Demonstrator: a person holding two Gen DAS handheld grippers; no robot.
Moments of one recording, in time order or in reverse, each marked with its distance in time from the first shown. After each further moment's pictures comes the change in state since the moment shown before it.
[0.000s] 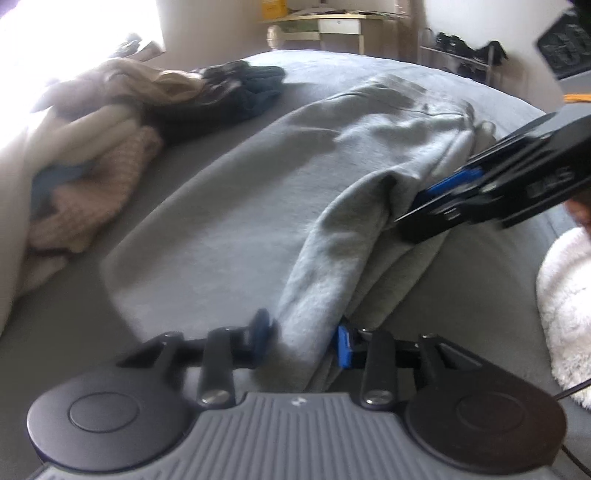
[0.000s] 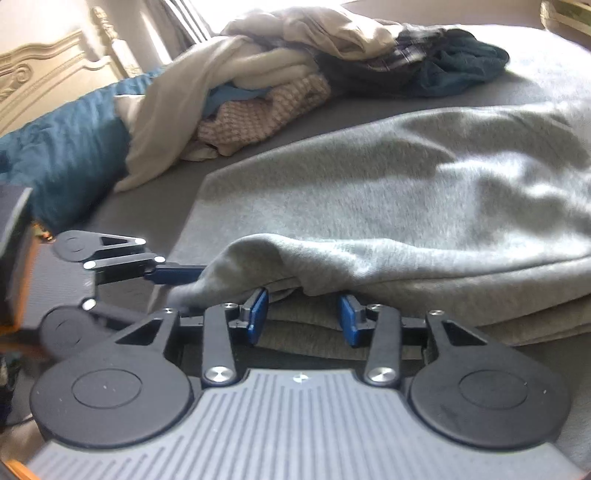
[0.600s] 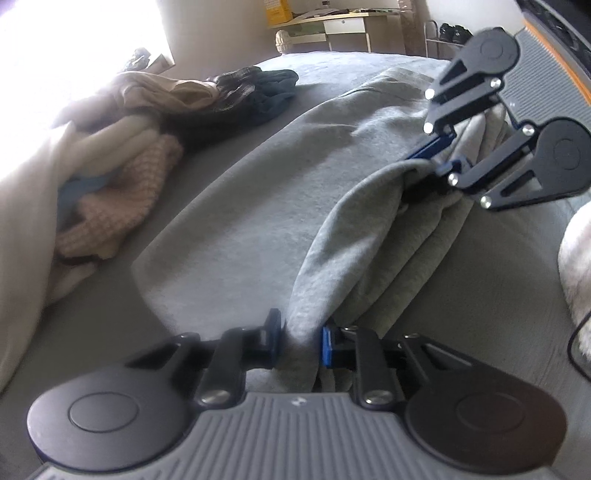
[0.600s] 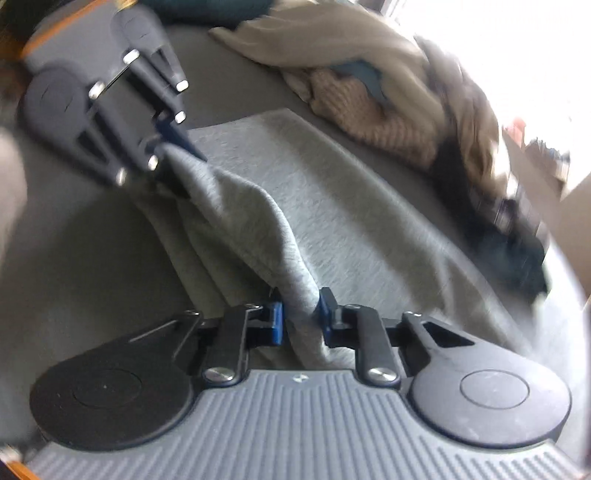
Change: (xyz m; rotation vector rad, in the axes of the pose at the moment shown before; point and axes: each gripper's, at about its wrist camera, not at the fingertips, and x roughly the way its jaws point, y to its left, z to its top) left arm -0.005 -0.002 -0.011 0.075 -0.012 0.076; right arm 0.026 0.041 -0.005 -1.028 0.064 -0.149
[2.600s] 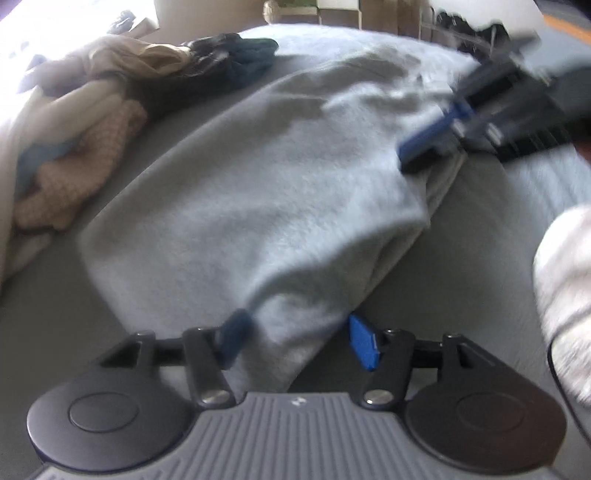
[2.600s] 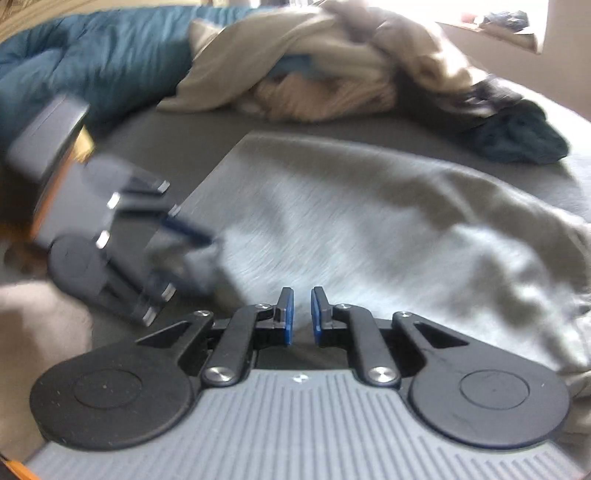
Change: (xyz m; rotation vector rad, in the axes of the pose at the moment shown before) left arm 0.021 -0.015 0.005 -0.005 0.108 -0.091; right arm -0.021 -0.034 -0.024 0.625 -0.013 0.161
